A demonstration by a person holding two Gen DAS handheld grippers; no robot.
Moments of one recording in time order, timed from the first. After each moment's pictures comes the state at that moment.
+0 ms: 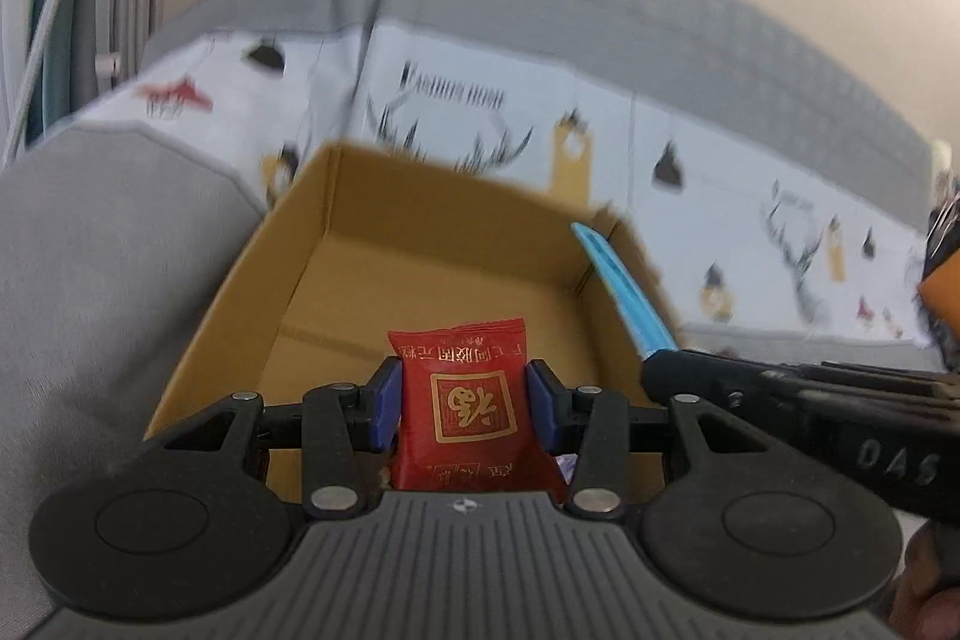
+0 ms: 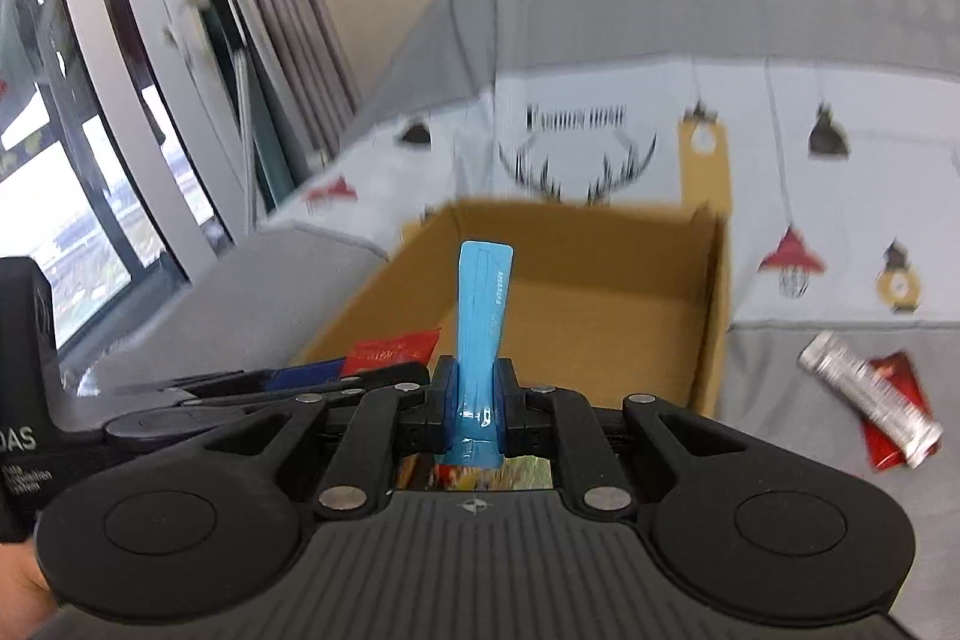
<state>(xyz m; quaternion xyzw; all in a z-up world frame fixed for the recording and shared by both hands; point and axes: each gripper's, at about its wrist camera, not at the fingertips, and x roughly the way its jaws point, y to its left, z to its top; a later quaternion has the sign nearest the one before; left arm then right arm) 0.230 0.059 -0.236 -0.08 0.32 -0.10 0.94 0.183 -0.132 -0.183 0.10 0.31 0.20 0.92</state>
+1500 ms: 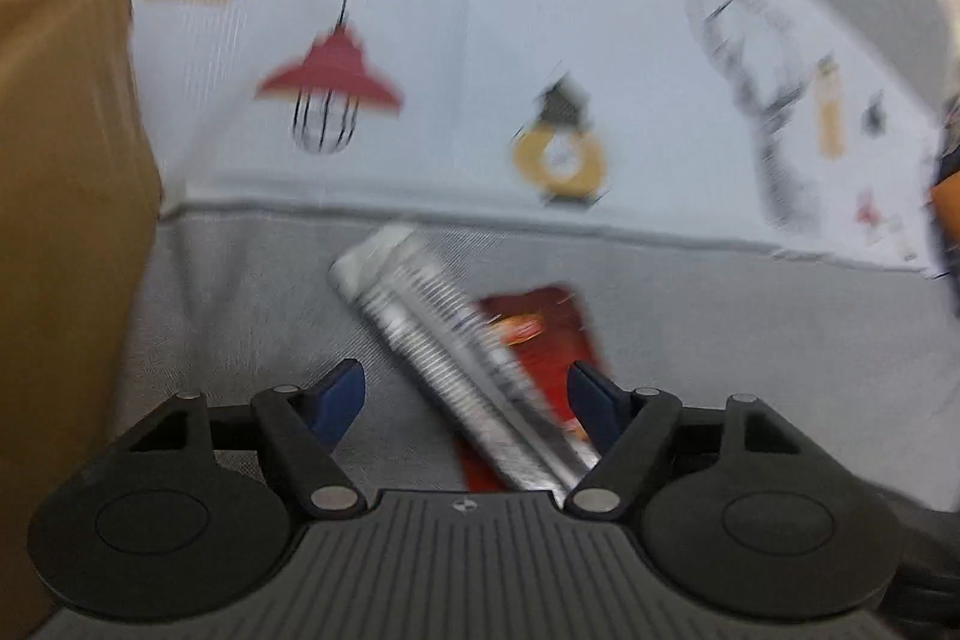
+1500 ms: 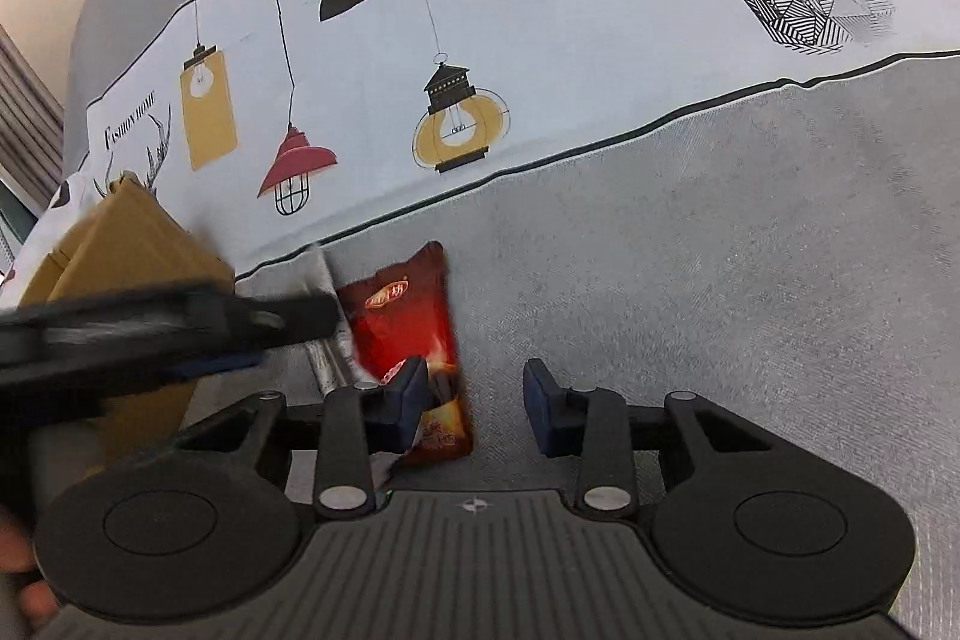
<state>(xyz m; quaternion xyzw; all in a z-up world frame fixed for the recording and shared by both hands) 0.390 -0.268 -0.364 -0.05 0.46 -0.15 0.87 0.278 -0.457 -0.367 0.23 0.39 0.06 0.89</state>
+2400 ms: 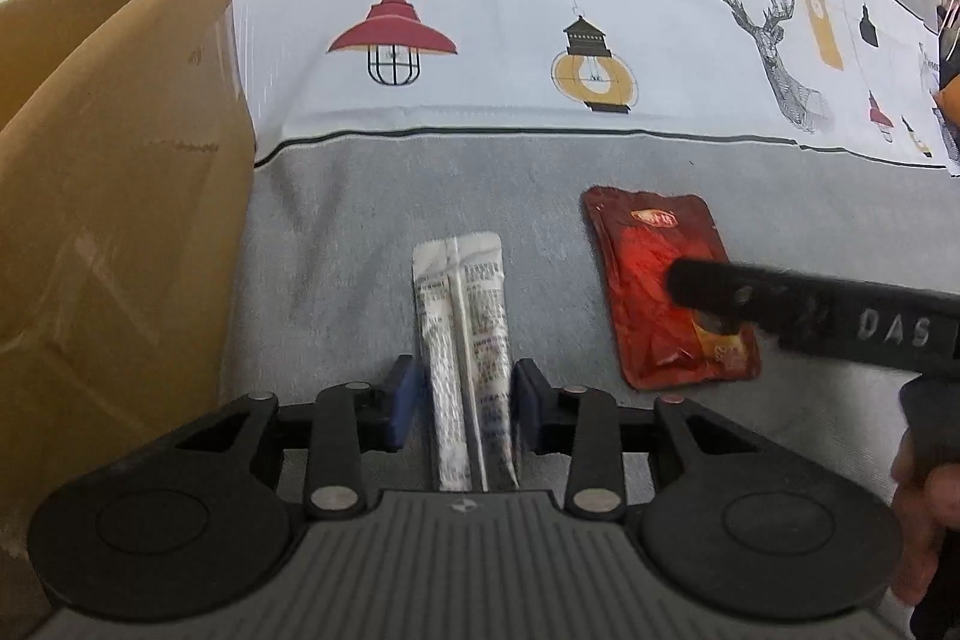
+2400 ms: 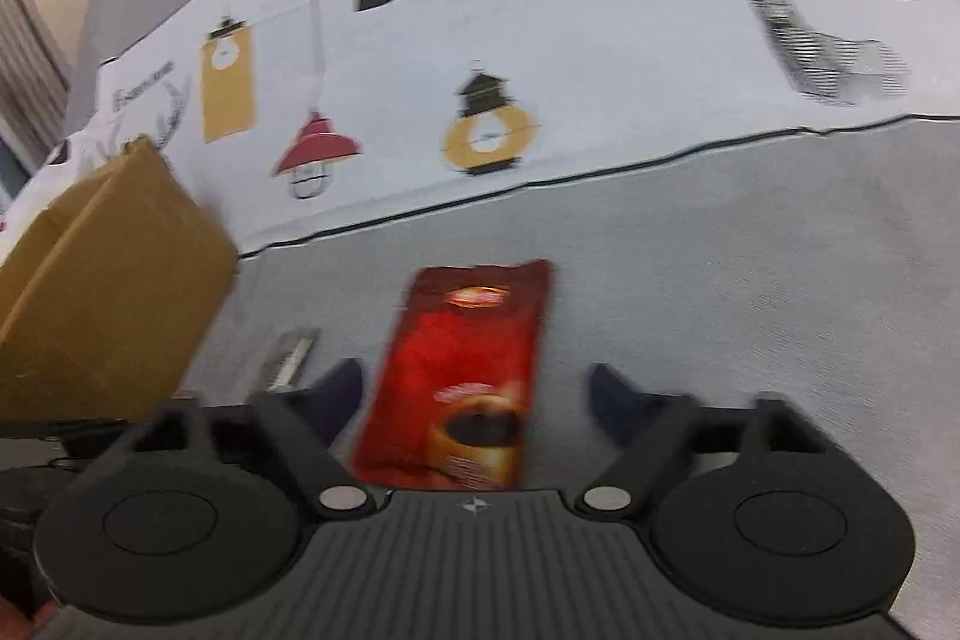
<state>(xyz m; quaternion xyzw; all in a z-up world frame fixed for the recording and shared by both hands) 0.328 -0.225 -0.369 0.03 0.43 -0.15 0.89 0.273 -0.424 -0.357 0.17 0.38 0.07 0.91</state>
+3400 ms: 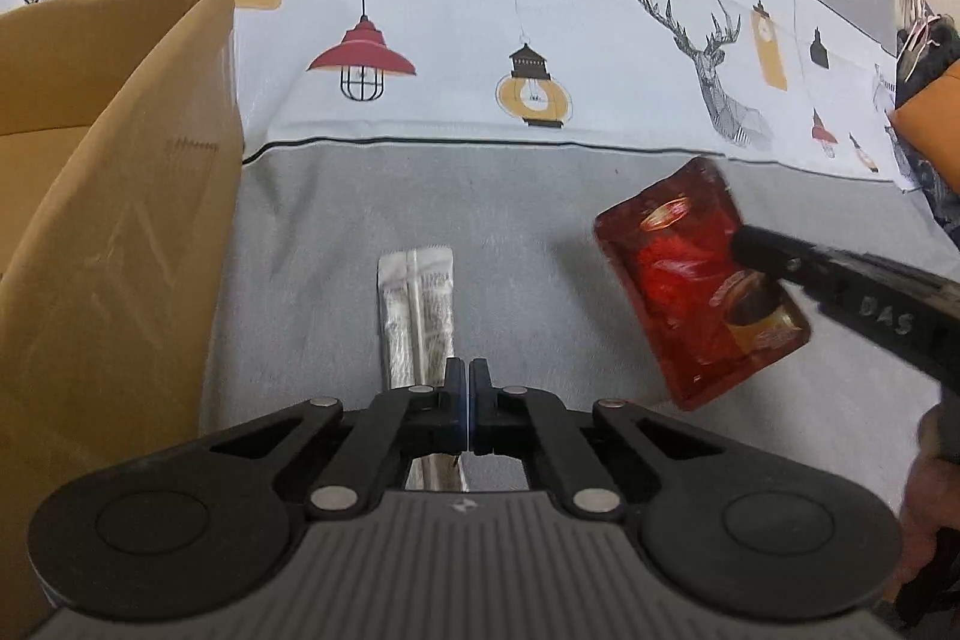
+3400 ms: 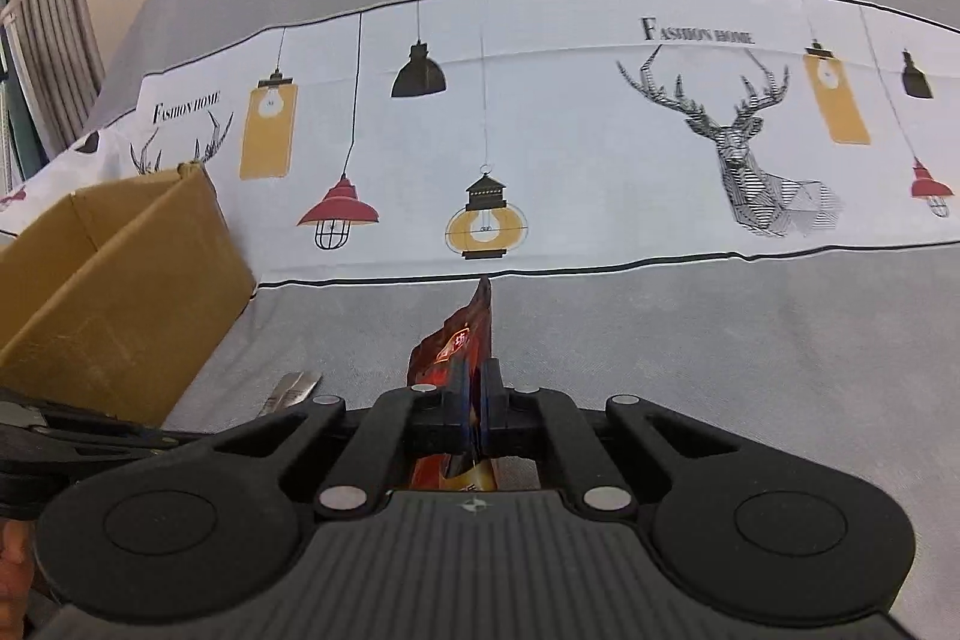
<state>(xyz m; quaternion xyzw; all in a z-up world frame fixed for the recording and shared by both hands) 0.283 -0.224 -0.337 0.01 0.43 -0.18 0.89 0.209 -0.426 -0.309 0.09 0.30 0.03 0.95</state>
